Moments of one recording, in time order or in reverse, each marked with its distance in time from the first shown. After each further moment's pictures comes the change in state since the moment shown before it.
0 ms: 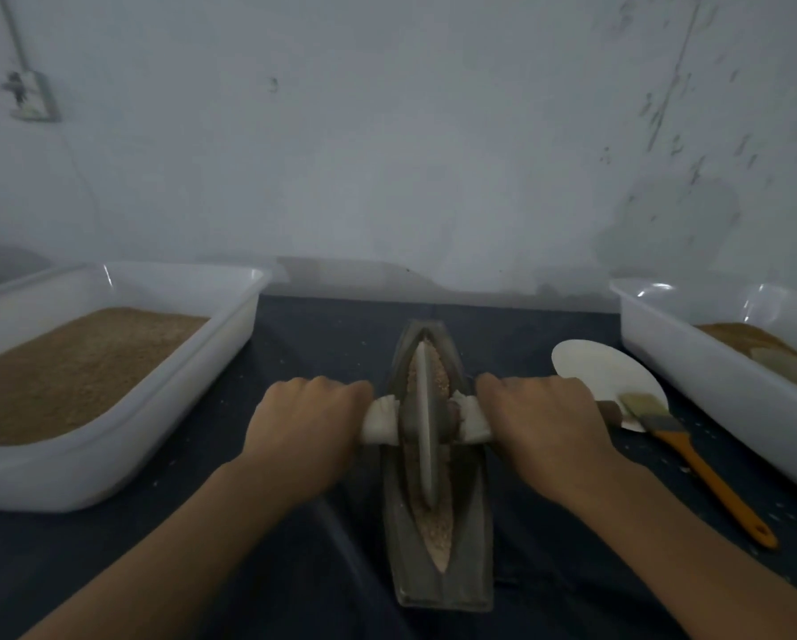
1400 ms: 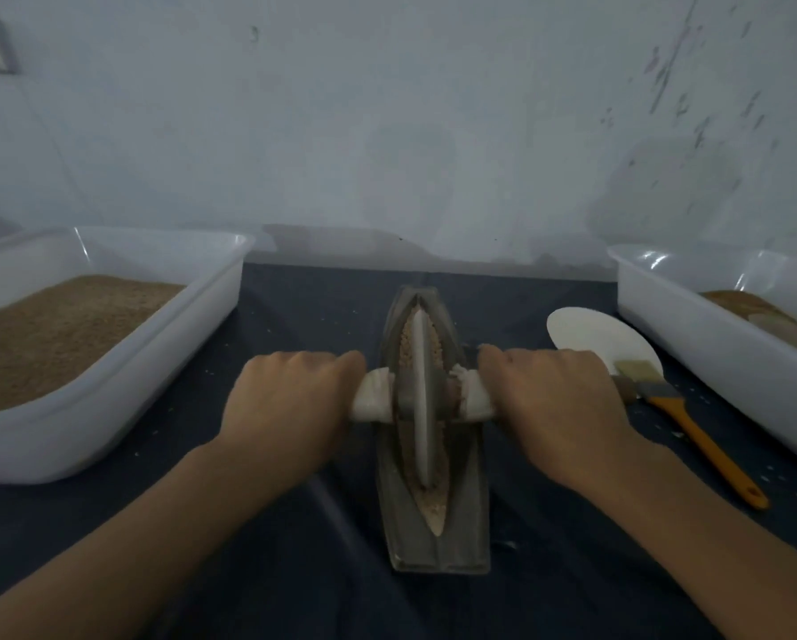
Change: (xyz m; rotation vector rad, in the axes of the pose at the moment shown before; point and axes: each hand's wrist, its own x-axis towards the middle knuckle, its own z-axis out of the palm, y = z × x) left_hand -0.011 0.009 -0.012 0.054 0.131 0.092; right_hand -0.015 0.003 0.000 0.032 0.259 -0.047
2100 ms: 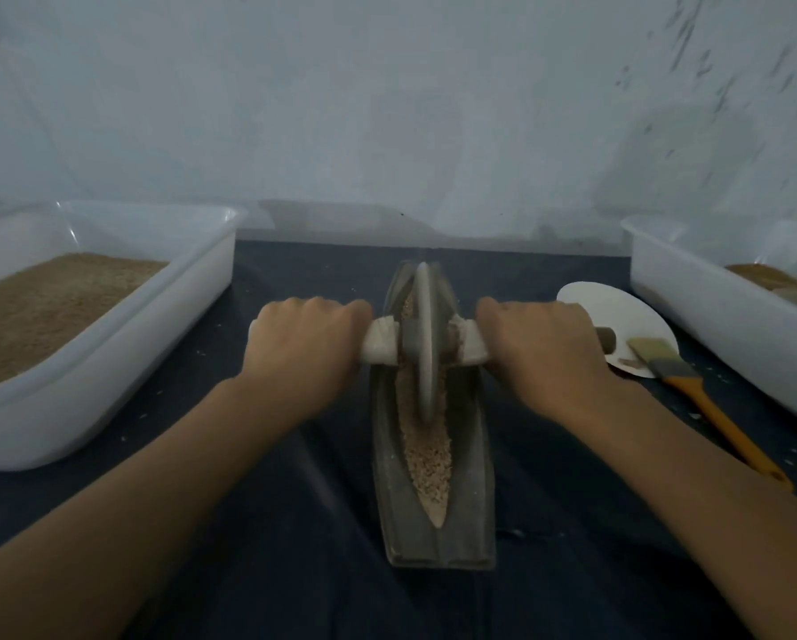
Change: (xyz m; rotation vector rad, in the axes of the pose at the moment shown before) left_hand 0.034 -0.002 0.023 0.042 -0.039 -0.112; right_hand 0.027 0.010 0.036 -0.027 -0.079 0.050
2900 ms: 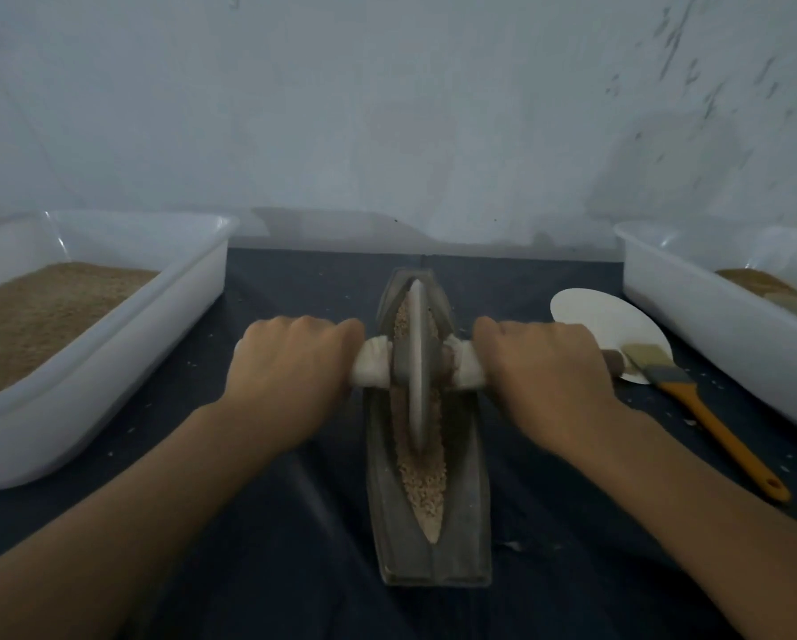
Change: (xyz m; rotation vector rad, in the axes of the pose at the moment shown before) left_hand -0.010 -0.001 -0.006 0.009 0.048 0.070; right_hand -0.015 -0.007 -0.013 -0.046 0.033 -0.002
